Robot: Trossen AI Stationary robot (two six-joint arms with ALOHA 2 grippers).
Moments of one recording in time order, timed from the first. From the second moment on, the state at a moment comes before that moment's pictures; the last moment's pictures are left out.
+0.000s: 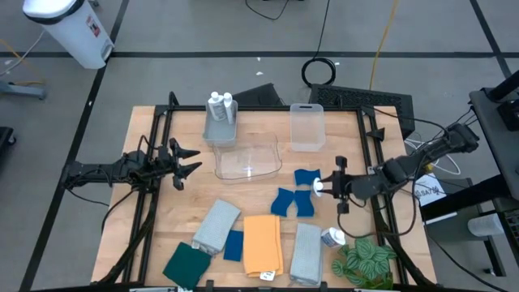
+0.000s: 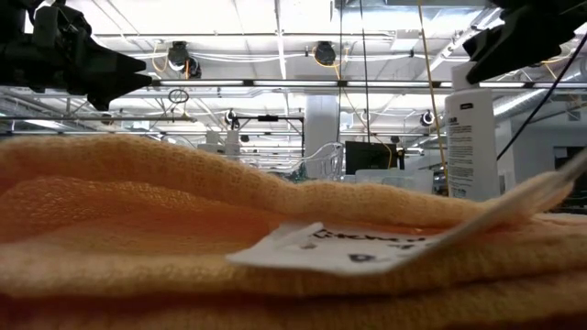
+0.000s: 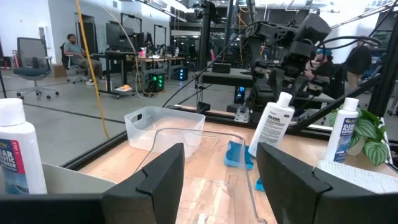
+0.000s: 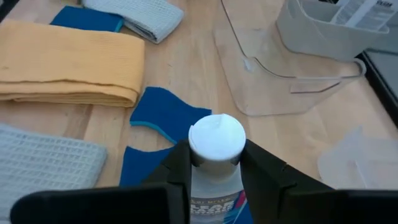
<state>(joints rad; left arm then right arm) -0.01 0.03 0.05 0.07 -0.23 -0.06 0.44 0.85 0.62 -0.49 0.43 0.20</state>
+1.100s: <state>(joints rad) -0.01 0.03 0.05 0.07 -0.23 -0.06 0.21 0.75 0.58 -0.41 0.51 0.00</state>
